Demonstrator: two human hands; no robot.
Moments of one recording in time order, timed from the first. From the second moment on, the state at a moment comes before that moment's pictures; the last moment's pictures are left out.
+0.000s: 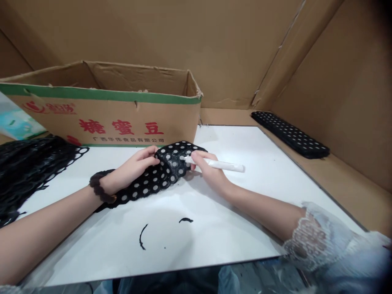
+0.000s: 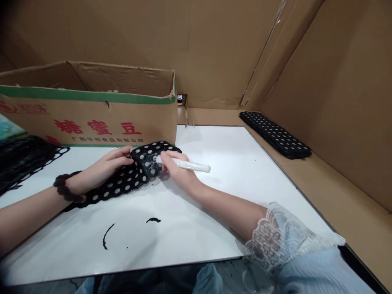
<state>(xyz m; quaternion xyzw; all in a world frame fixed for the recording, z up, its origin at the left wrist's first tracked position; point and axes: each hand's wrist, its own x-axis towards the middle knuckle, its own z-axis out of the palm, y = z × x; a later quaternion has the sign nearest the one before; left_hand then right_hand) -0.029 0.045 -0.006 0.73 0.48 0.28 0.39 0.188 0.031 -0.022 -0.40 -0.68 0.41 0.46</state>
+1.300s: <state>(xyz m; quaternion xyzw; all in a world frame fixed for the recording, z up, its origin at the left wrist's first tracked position) 0.003 0.060 0.001 0.91 0.36 0.17 0.15 0.184 0.051 0.026 -0.45 -0.84 0.11 0.29</state>
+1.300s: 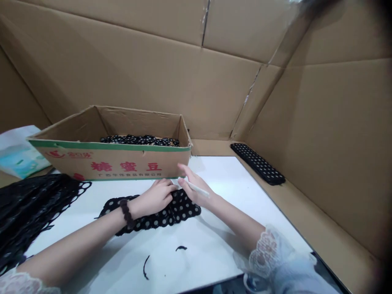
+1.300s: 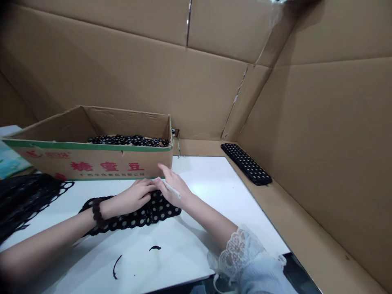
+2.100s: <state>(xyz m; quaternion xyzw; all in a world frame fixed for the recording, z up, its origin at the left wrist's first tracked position) 0.003 0.048 -0.015 0.87 0.39 0.26 0.17 0.223 0.041 0.000 -0.48 -0.80 -0.01 0.37</state>
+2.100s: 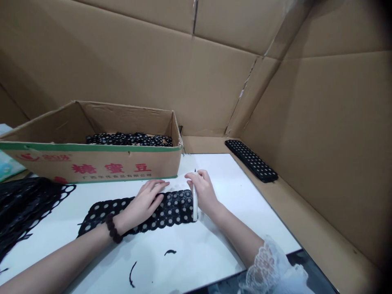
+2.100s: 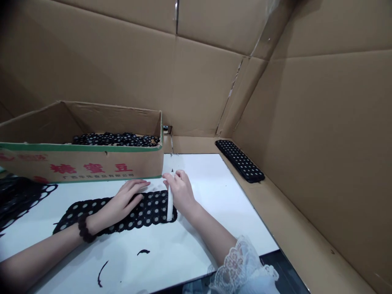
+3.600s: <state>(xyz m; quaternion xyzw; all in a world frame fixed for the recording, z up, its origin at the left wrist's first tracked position) 0.044 0.007 0.007 0.75 0.43 0.23 0.45 0.199 0.043 -0.015 -0.49 -0.83 -0.06 0.25</state>
